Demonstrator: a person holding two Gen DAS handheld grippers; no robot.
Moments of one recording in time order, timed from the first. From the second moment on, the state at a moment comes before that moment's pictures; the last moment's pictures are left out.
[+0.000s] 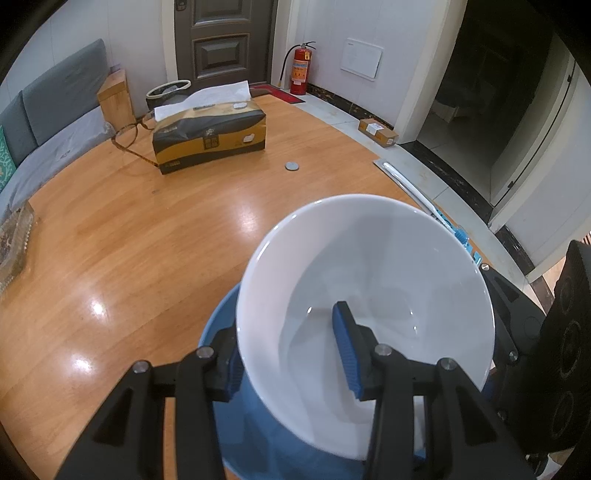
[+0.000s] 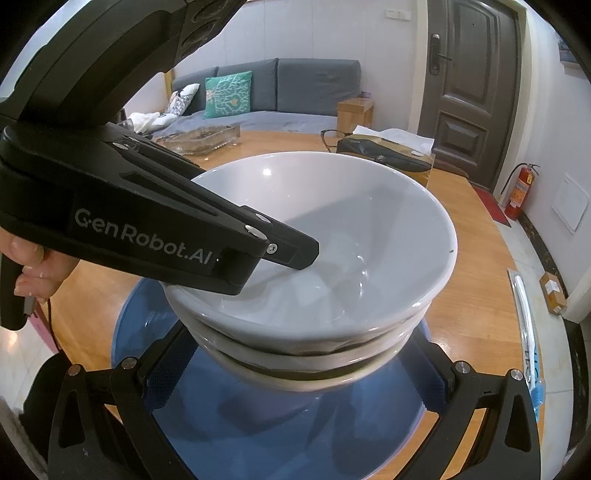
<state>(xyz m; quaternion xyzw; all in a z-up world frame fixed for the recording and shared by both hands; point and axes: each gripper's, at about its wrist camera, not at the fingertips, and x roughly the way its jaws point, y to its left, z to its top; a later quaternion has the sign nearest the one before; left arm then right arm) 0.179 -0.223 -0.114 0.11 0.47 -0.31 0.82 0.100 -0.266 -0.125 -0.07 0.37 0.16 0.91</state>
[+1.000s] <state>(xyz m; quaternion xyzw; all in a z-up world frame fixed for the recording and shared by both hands) 0.122 -0.172 -0.038 0.09 0.37 -0.28 0.88 0.054 -0.284 -0.085 -0.08 0.32 0.15 0.93</state>
